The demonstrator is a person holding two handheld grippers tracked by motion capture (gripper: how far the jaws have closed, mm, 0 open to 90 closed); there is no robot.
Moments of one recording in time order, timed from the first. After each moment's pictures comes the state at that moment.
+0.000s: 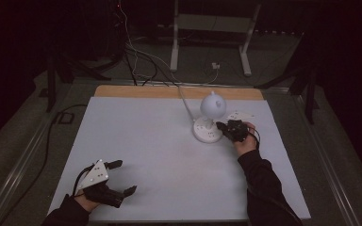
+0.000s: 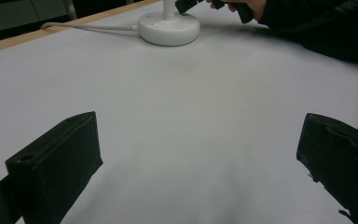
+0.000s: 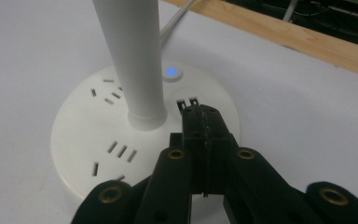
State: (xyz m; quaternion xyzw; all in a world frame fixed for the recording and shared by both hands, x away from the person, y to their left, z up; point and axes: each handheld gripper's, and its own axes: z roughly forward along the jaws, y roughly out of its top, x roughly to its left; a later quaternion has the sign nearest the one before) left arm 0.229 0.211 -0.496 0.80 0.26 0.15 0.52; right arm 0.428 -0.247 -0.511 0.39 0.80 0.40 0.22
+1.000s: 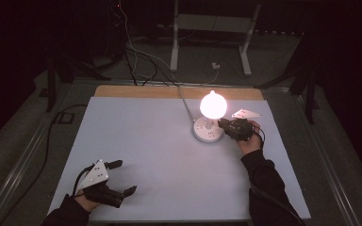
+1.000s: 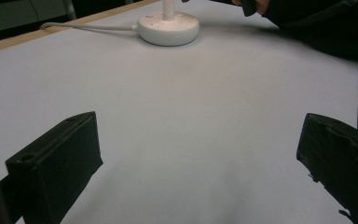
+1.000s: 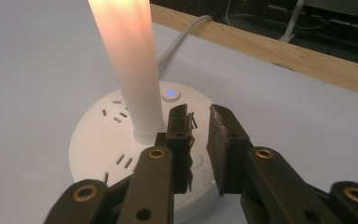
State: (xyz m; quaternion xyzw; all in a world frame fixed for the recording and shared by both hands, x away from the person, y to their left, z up) left arm 0.229 0.211 -0.496 0.80 0.26 0.15 0.52; right arm 0.422 -0.259 -0.495 0.39 0.78 0.44 0.22
